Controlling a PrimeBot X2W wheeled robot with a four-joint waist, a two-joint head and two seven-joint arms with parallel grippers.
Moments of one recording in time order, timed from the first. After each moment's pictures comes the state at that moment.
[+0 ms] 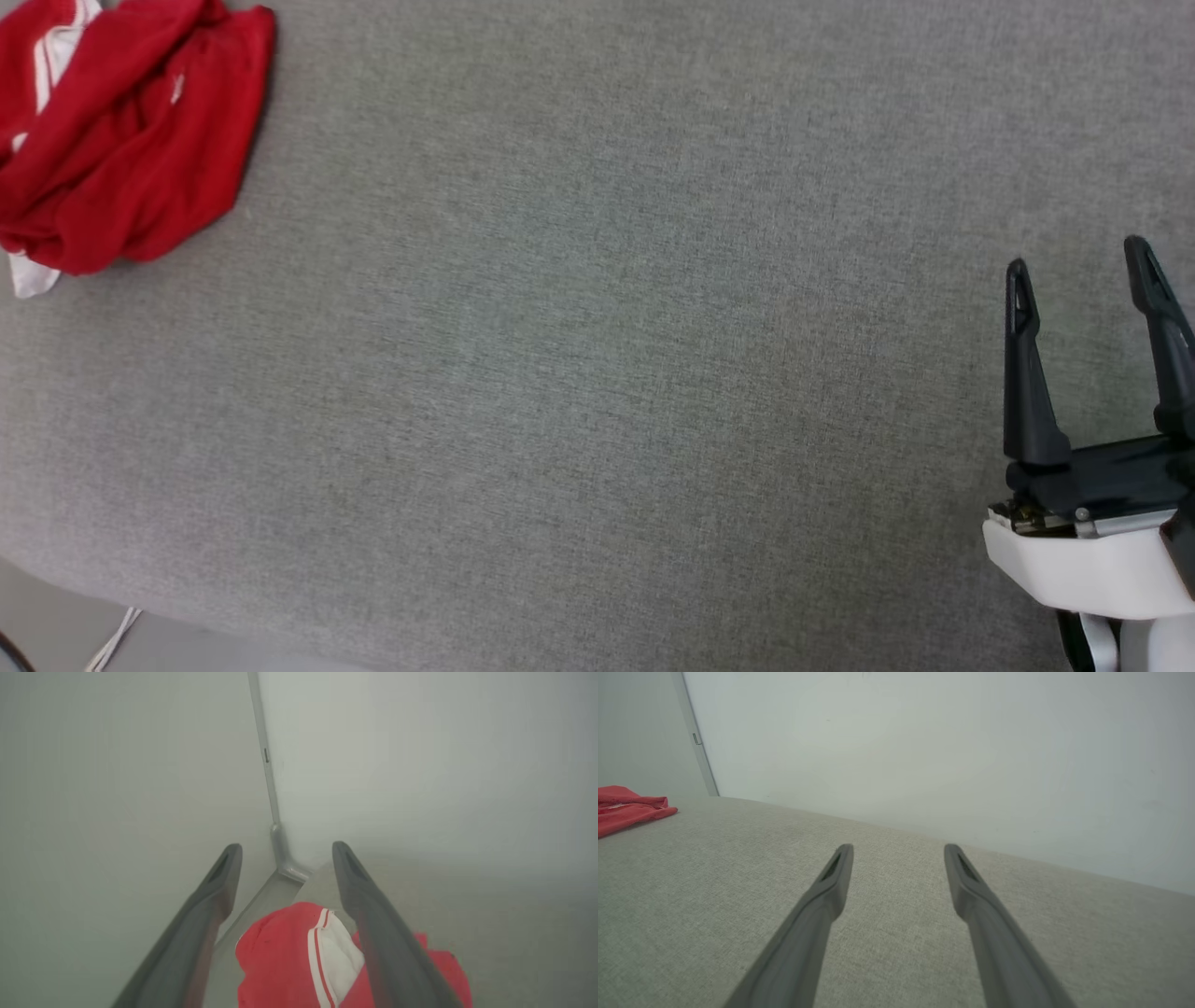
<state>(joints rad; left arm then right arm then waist) -0.89 0.70 0.05 0.67 -0.70 -0.13 -0.10 -0.09 -0.05 -0.03 -0.31 -0.14 0.13 -0.26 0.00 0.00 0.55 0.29</state>
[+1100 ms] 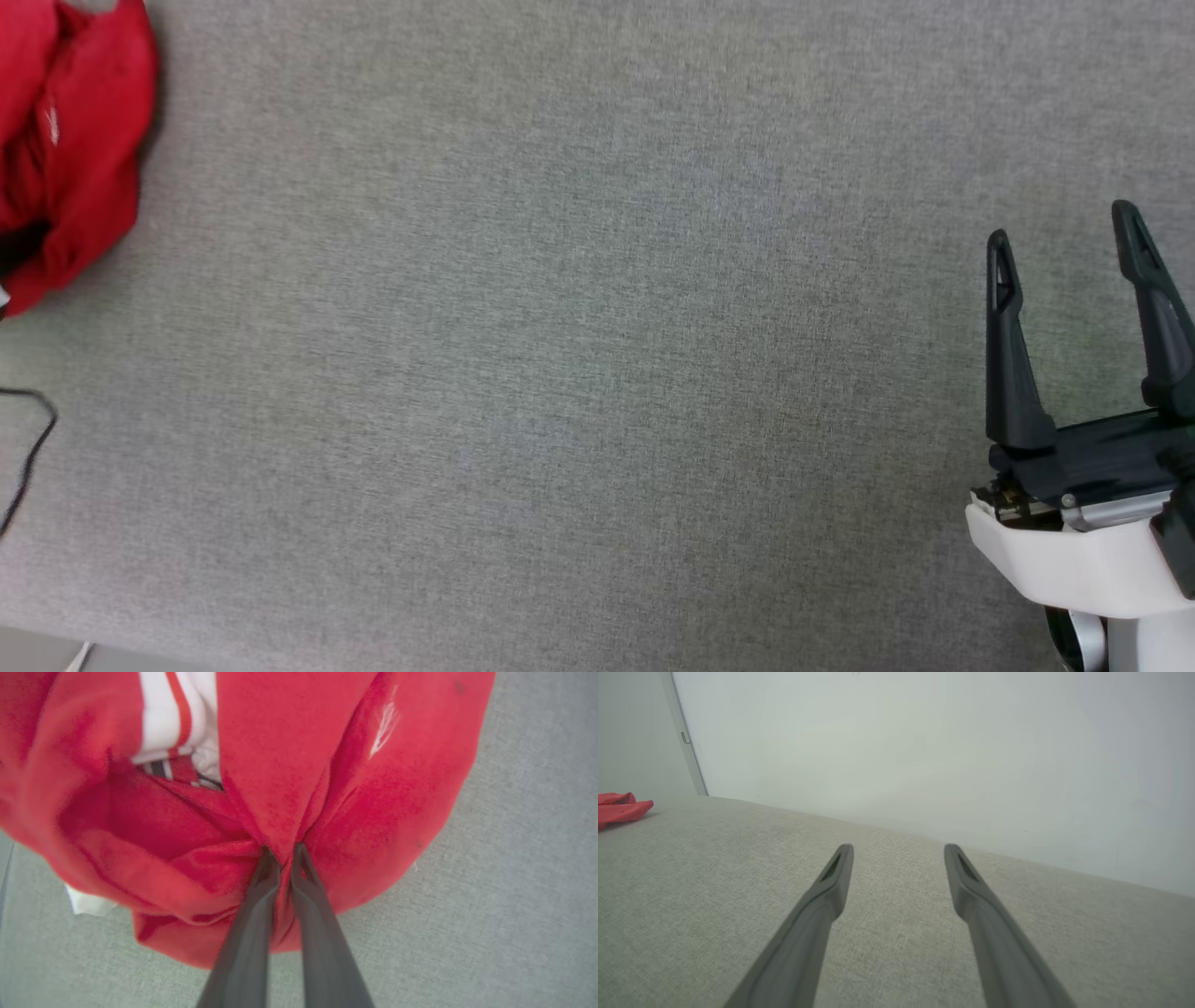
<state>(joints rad) -0.89 0.82 -0.45 0.72 -1.24 -0.13 0.59 -0.13 -0.05 0.01 -0.34 -0.16 0.13 -0.26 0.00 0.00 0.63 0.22</state>
